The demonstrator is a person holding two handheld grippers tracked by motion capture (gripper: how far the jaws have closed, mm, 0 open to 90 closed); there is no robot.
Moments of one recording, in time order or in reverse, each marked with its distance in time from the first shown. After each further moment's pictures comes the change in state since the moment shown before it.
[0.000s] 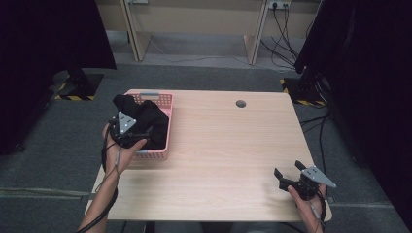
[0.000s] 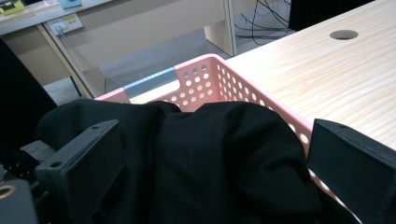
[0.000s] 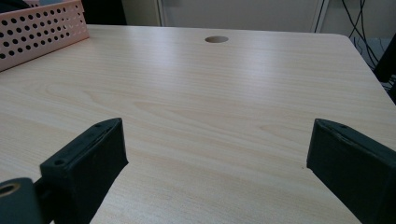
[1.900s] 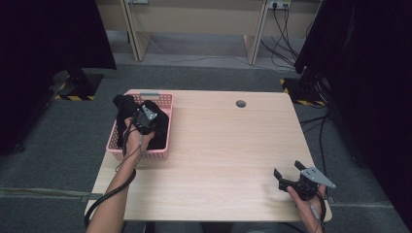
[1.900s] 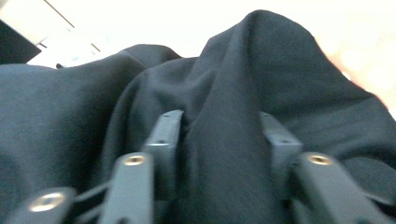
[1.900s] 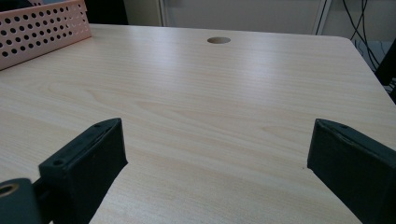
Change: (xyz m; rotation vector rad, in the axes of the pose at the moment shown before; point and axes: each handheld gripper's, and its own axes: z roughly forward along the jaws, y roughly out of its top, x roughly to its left) left arm -0.008 -0.016 0.090 0.301 0.058 0.155; right arm 0.002 0.000 0.000 -0.001 0.005 -0.009
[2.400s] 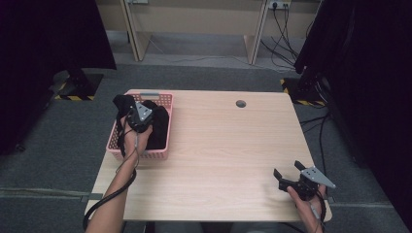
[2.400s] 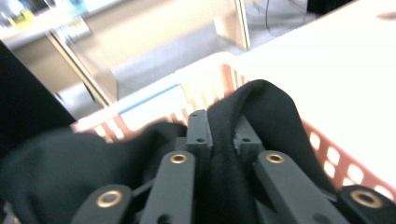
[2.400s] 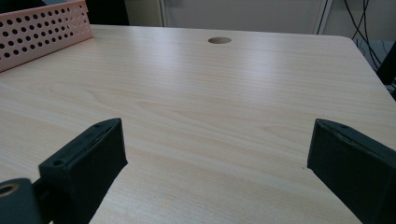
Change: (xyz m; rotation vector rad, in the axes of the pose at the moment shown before) left arm 0.010 0.018 -0.042 -0.334 0.023 -0.090; right arm 0.000 0.000 0.000 0.000 0.004 0.005
